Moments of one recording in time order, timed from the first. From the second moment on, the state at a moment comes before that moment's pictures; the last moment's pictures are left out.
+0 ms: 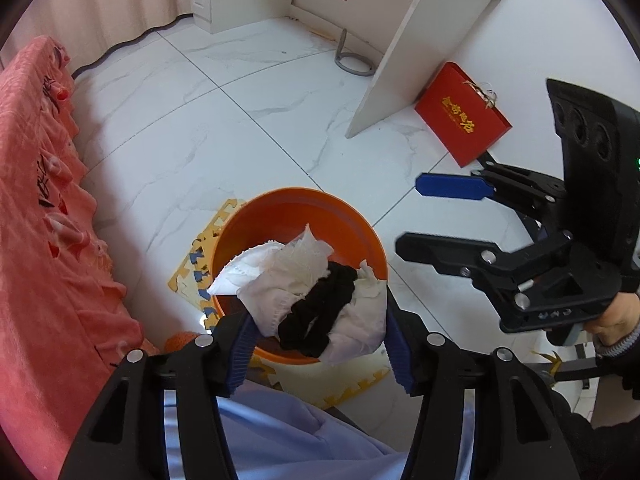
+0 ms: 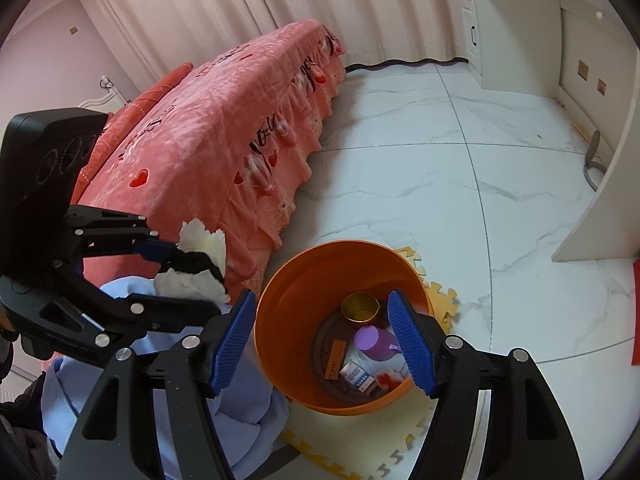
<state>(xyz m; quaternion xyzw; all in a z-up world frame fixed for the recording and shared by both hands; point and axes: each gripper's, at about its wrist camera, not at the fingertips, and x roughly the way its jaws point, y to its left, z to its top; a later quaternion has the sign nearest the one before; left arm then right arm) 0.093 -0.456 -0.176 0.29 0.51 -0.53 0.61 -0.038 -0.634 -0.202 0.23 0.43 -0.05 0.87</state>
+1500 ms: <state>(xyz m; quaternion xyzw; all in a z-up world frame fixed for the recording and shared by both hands) 0.101 -0.311 -0.116 0.20 0.49 -0.43 0.73 0.002 -0.509 -0.136 0.16 0.42 0.08 0.89</state>
